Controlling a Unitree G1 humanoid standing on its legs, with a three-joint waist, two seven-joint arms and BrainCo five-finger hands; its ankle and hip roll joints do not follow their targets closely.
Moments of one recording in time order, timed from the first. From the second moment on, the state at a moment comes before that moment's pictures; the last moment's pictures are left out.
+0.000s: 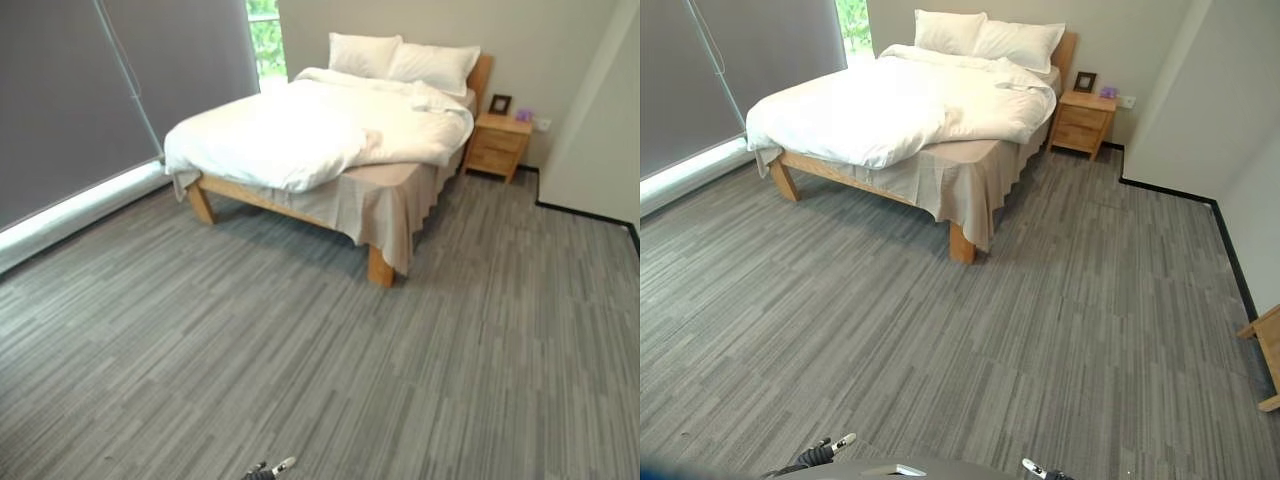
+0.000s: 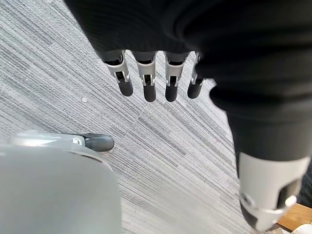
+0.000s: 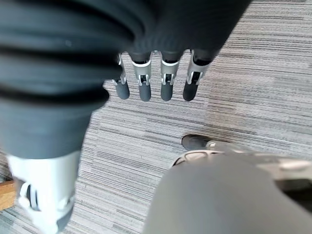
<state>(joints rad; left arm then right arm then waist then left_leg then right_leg) 0.01 0.19 -0.13 1.35 -0.37 -0.14 -0.03 0.04 -0.20 0.17 1.38 0.43 -0.06 0.01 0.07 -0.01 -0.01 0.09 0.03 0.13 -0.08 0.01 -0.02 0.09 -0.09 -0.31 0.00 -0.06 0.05</state>
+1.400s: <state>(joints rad) -0.03 0.42 -0.06 0.32 -0.50 -0.11 0.04 0.05 -0.32 0.12 0.26 0.51 -0.09 0.01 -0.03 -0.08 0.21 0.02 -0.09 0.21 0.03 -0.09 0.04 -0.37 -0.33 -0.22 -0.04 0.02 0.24</state>
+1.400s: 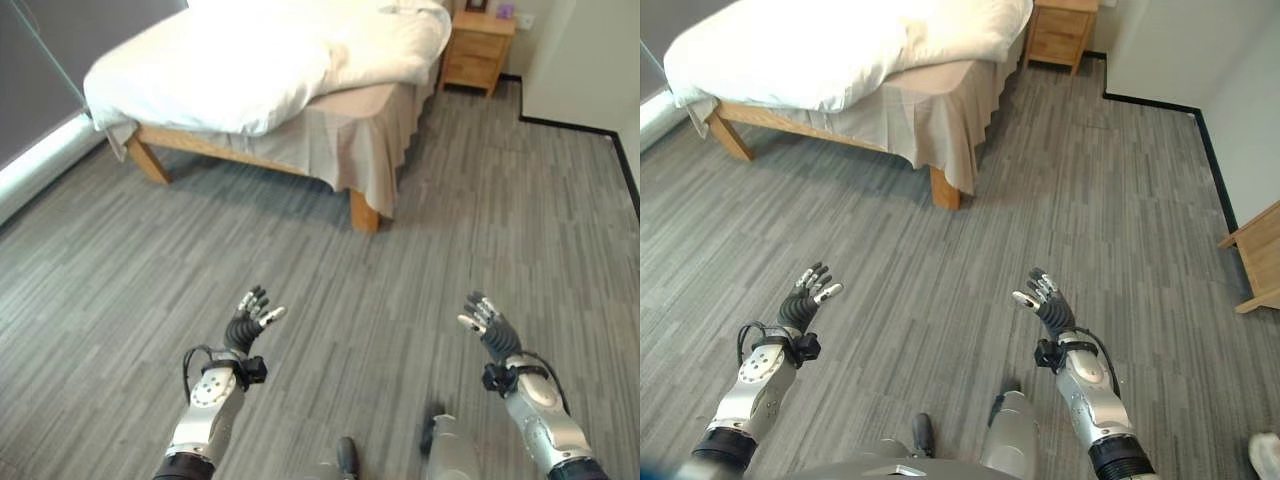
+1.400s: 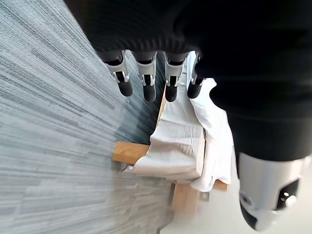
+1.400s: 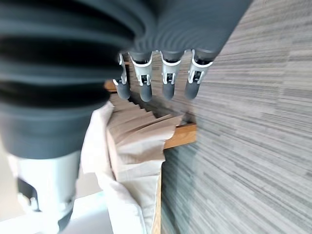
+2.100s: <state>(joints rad) 0.04 0.38 -0.16 0.30 -0.51 -0.11 0.00 -0.01 -0.37 0.23 0.27 0.57 -0.09 0.02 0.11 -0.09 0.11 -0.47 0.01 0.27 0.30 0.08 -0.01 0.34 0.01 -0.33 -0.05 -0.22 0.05</state>
